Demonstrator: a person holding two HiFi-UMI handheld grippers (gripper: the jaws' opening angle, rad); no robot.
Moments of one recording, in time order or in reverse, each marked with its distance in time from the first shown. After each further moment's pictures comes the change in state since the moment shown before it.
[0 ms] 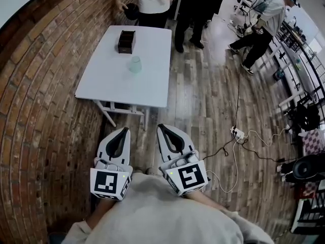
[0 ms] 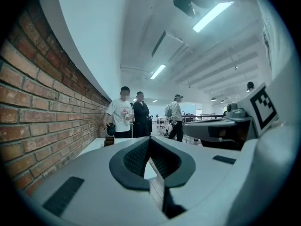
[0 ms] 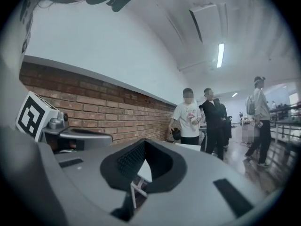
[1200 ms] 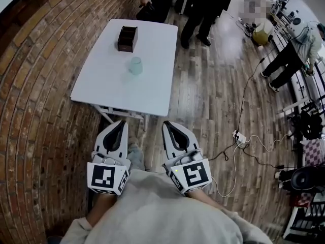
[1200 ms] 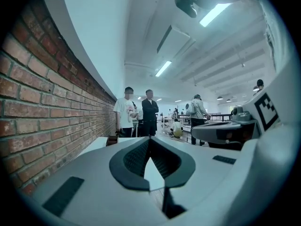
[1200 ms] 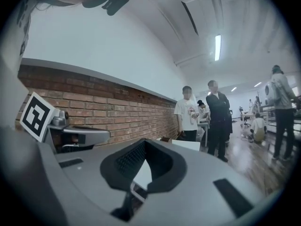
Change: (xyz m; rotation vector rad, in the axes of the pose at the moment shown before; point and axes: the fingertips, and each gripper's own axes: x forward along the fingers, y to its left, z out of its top) left arm 0.091 0.043 -0.011 -0.016 0.022 0.054; right arm 0.069 -0.071 -0.025 0.045 0.036 -0.001
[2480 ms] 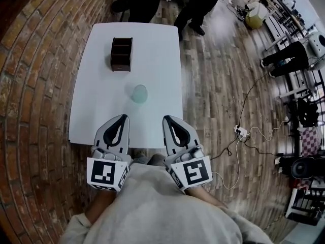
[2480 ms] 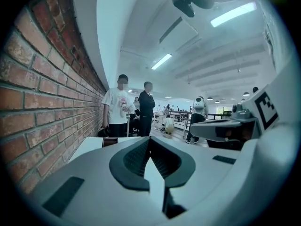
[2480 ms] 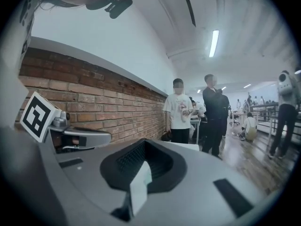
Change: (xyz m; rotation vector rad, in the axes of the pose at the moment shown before) left arm 0.213 0.167 0.004 -0.032 0.073 -0.176; right arm 0.247 -0.066 0.012 0.010 0.061 -0.152
